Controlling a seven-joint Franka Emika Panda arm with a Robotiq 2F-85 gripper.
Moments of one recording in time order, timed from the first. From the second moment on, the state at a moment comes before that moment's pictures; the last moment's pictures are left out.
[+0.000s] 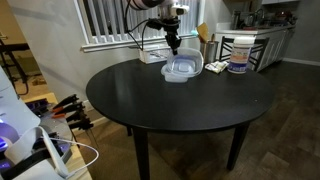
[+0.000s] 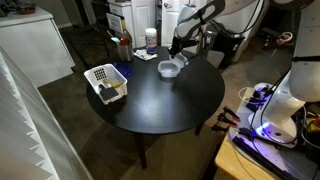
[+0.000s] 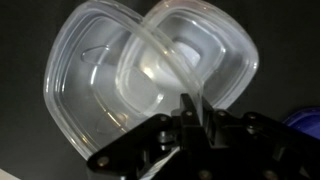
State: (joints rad) arm -0.05 0.40 -0.08 -1.93 0.10 2.57 0.16
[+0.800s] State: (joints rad) arm -0.05 0.37 -0.02 -1.91 0.16 2.57 0.14
